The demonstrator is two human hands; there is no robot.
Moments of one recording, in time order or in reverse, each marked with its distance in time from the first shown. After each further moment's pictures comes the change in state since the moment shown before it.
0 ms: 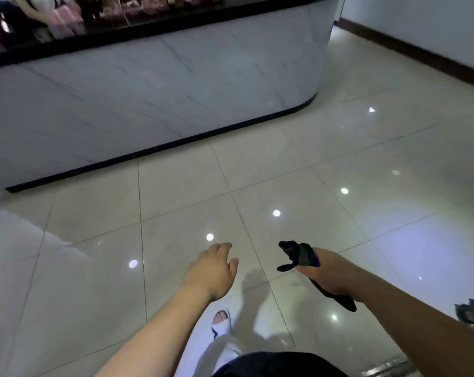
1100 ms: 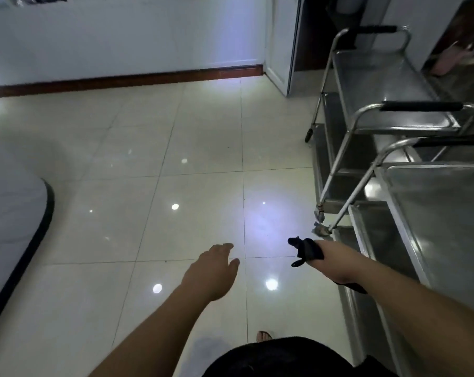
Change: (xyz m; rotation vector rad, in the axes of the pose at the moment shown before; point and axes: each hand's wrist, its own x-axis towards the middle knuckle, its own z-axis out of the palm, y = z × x) left_hand 0.483 0.559 -0.033 0.490 -0.437 1.020; right_hand 0.079 0.239 -0.371 0.472 0.703 0.722
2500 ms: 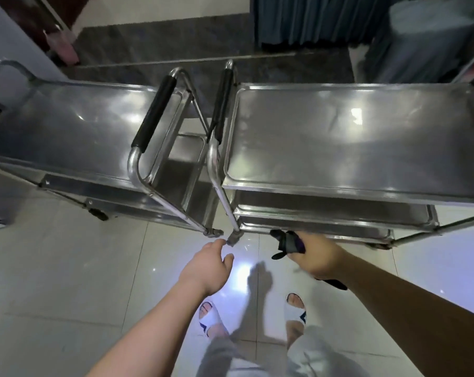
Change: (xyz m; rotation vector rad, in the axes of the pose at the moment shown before) left_hand 0.526 0.314 -0.035 0.699 -0.573 1.032; right_hand 0.198 0.092 -0.094 0.942 0.780 0.849
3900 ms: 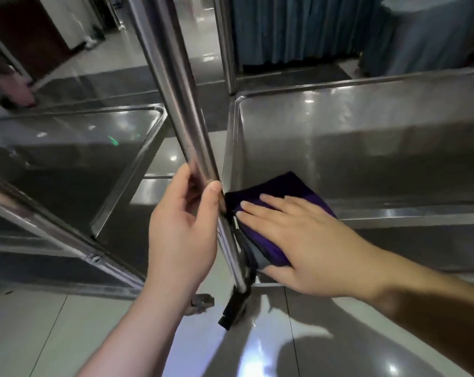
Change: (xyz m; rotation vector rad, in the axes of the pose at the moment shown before) left_hand 0.421 -0.140 0.194 -0.613 0.930 0.749; right_hand 0.426 0.164 0.235 -0.727 0.417 -0.527
